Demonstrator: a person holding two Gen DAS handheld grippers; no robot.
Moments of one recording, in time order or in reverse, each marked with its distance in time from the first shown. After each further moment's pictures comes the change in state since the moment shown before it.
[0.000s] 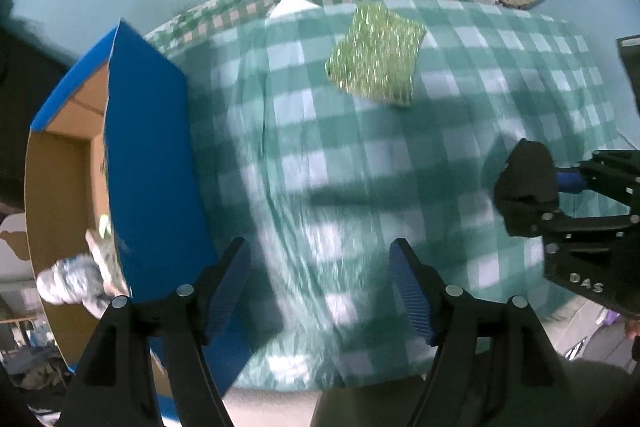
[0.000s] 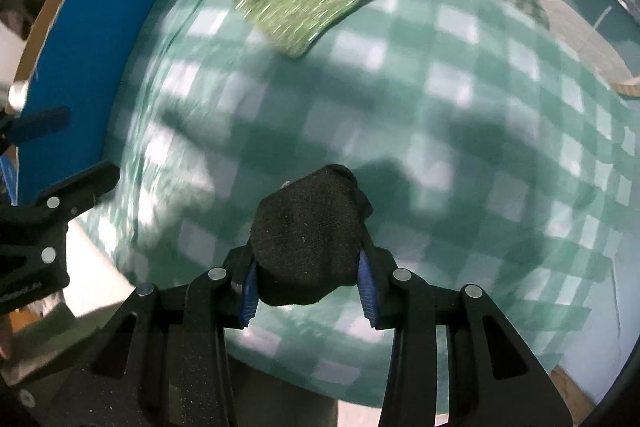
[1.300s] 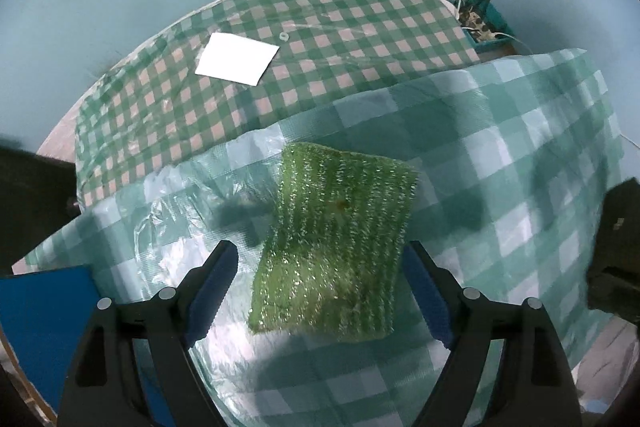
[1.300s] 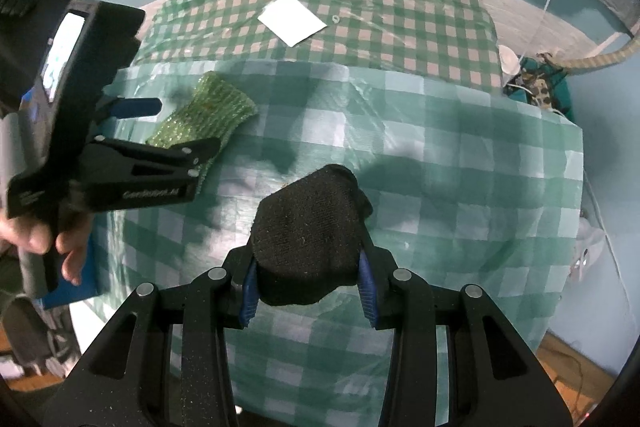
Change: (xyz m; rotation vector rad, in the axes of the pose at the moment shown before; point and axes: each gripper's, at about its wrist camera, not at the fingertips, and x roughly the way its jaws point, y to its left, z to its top) left arm 0.077 -0.048 0.149 0.161 0.013 -0.105; right arm -0.047 -0.078 0.054 0.168 -0.108 -0.033
